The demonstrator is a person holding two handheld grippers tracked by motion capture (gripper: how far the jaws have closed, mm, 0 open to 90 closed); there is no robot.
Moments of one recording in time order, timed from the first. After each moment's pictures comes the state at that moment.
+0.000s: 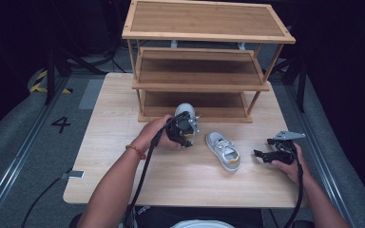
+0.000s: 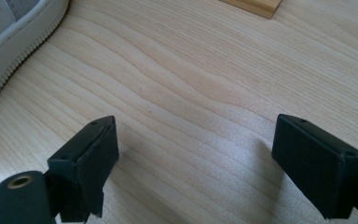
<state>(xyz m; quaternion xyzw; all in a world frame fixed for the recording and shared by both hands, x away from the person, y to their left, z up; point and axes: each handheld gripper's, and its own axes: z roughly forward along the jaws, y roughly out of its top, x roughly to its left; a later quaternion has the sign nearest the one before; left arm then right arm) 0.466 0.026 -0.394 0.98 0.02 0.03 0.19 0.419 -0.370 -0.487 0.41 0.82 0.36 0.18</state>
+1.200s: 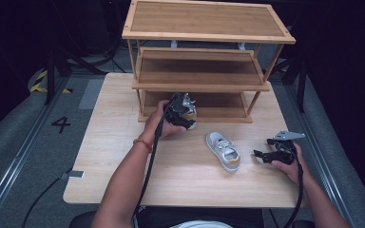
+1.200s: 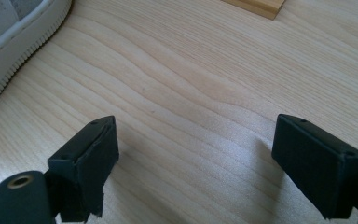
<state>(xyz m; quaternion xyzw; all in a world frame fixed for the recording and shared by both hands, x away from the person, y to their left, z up) 0.501 0.042 -0.404 0.91 0.21 0.19 0.31 0.419 -0.370 -0.487 0.41 0.82 0.36 0.18</state>
